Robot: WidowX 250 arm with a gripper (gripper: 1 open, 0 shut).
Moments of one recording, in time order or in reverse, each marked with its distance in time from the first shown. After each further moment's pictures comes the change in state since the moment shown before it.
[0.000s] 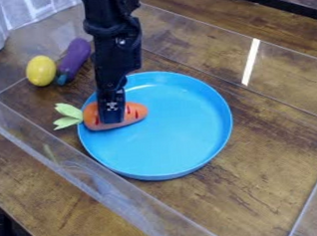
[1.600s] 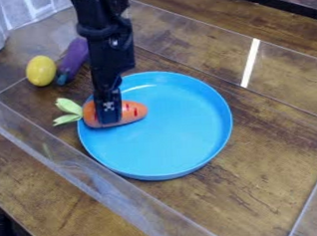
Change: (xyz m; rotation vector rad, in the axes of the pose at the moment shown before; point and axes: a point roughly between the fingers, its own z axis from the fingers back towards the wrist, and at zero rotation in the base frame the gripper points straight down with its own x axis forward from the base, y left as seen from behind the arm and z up) arm -0.005 0.008 -0.013 -0.017 -0.032 0.028
